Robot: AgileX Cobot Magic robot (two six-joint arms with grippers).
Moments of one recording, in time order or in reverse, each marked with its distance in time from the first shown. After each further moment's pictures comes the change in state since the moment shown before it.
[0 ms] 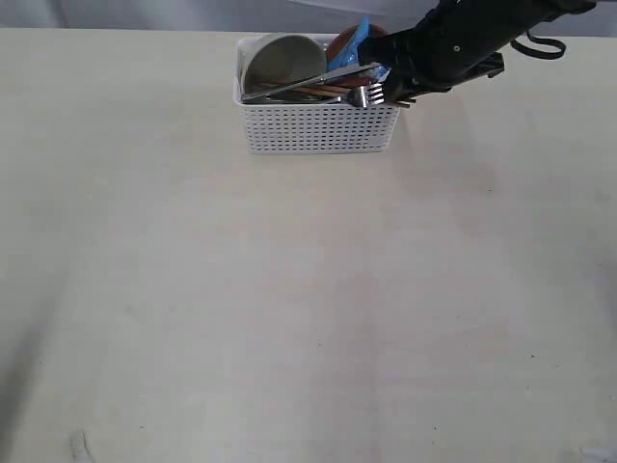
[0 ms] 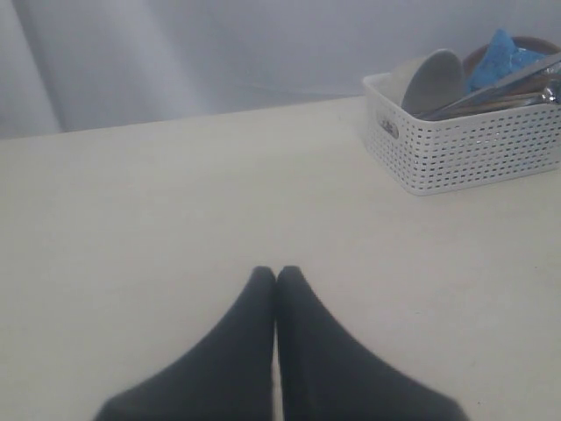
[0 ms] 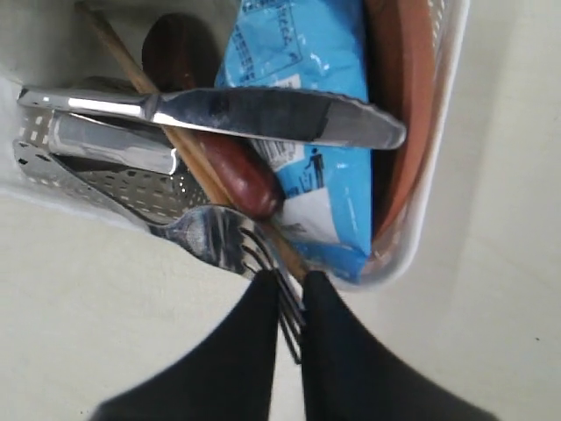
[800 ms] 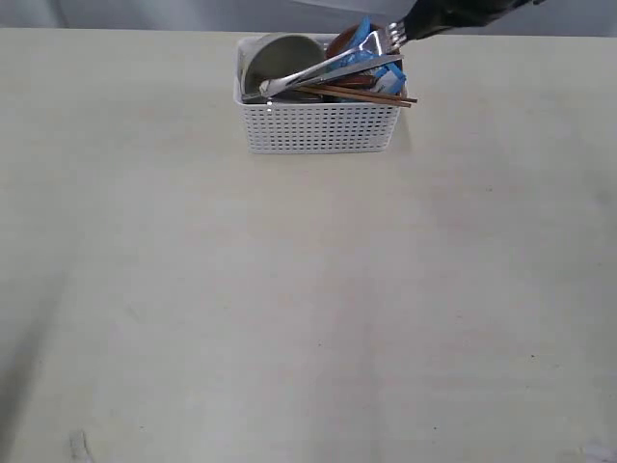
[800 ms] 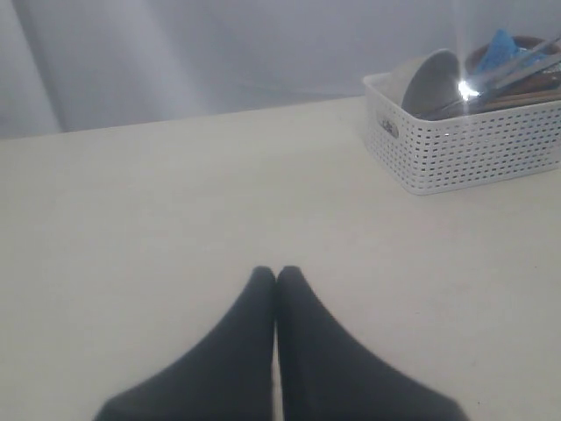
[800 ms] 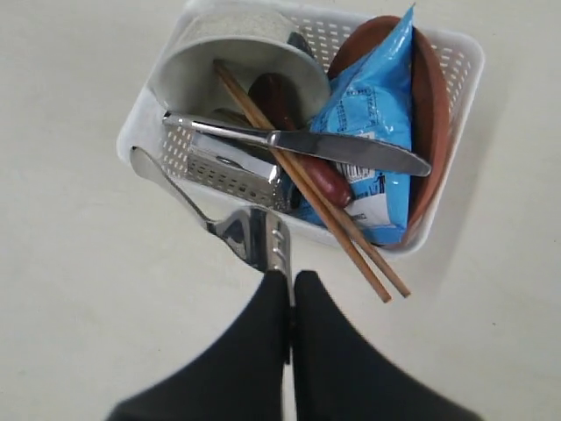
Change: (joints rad) left arm 0.000 0.000 0.000 0.000 0.000 0.000; right arm 0.000 -0.266 0.000 -0.053 0.147 -0.019
